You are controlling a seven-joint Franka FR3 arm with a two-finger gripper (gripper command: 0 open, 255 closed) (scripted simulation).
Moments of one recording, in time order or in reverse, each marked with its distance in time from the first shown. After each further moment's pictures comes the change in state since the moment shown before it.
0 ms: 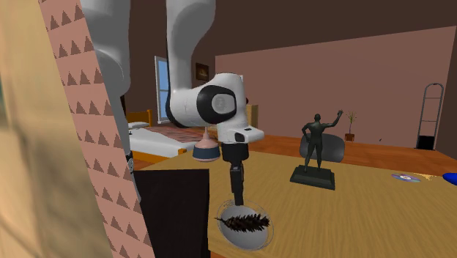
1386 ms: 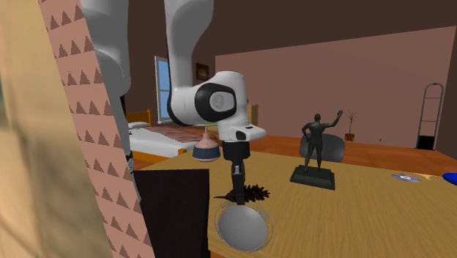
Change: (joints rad) arm -0.007 -0.021 0.008 -0.006 0.060 -0.018 -0.059
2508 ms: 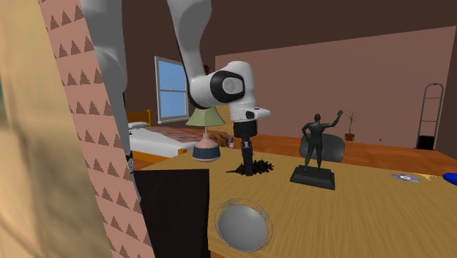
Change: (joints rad) arm 0.126 -0.087 0.212 0.112 0.402 -0.225 -0.081
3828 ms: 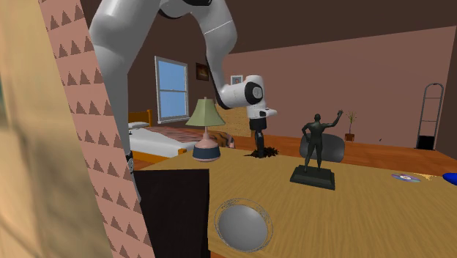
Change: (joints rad) arm 0.236 0.413 0.126 0.637 0.053 -0.265 0.271
